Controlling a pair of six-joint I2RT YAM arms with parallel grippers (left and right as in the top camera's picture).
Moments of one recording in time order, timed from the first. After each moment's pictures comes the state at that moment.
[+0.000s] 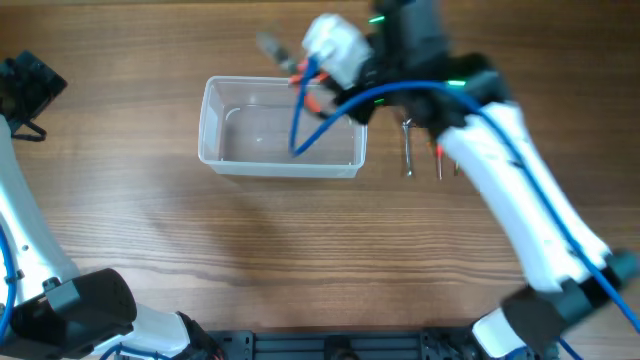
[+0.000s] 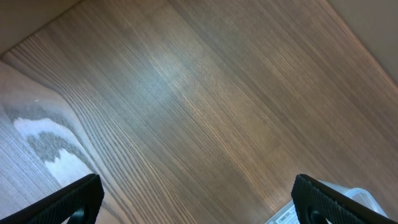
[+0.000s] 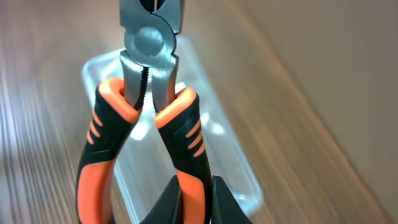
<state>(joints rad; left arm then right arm) 0.46 1.71 1.98 -1.32 -0.15 -0.41 0.52 1.73 1.83 -0.92 -0.28 -0.59</state>
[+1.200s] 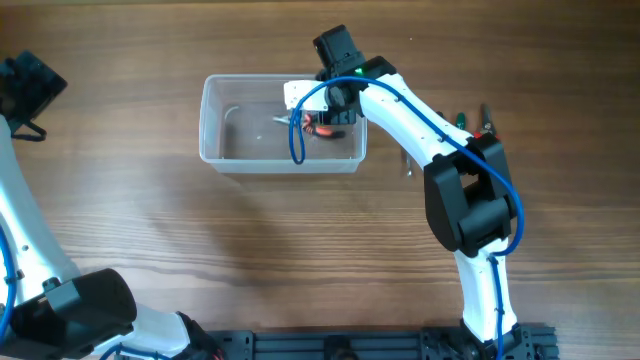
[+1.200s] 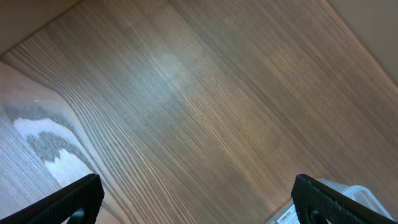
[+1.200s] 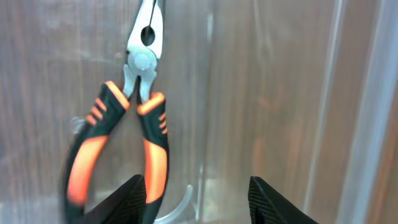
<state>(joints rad) 0.46 1.71 1.98 -1.32 -0.15 -0.41 0.50 2.26 1.83 -0.67 -0.04 -1.16</state>
